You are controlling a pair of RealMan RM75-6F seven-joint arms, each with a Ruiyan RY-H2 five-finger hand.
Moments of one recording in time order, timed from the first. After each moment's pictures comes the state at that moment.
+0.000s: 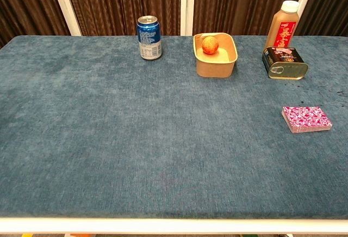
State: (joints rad) left arm -0.12 -1.26 0.02 -1.40 1.63 1.53 -0.11; right arm 0.14 -1.34 0.02 -1.41 -1.46 1.34 -0.16
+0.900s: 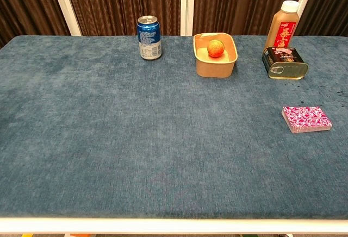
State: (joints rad) left arm -0.13 -1.27 0.02 -1.39 1.64 1.52 -0.14; right arm 0.19 -1.27 0.05 -1.55 -1.46 1.30 -0.27
